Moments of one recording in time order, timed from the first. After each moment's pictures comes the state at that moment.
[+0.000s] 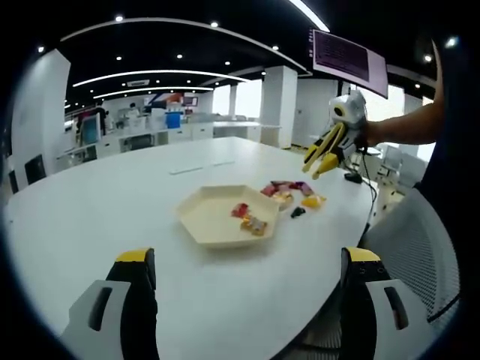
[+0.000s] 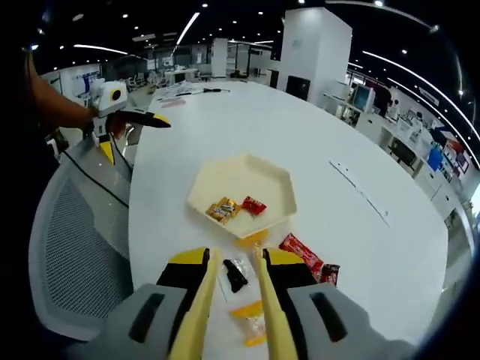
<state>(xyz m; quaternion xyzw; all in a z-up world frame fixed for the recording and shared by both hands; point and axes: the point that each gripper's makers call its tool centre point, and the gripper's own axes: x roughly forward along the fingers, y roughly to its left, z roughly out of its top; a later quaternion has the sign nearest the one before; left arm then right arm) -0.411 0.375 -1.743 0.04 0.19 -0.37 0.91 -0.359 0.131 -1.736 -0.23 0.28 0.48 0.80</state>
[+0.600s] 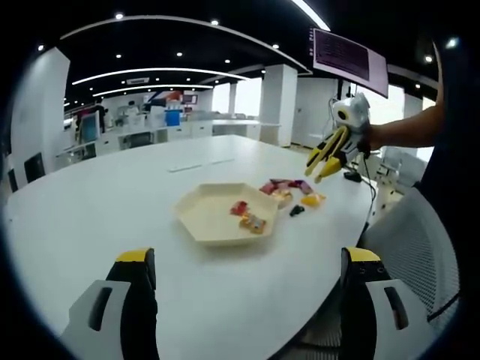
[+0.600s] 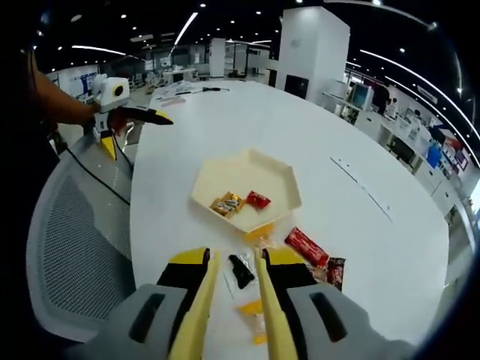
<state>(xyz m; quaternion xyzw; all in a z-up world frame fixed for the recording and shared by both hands) -0.412 0.375 -1.746 0.04 0.19 -0.37 0.91 -0.362 0.131 -1.744 -0.23 0.28 0.48 0.80</state>
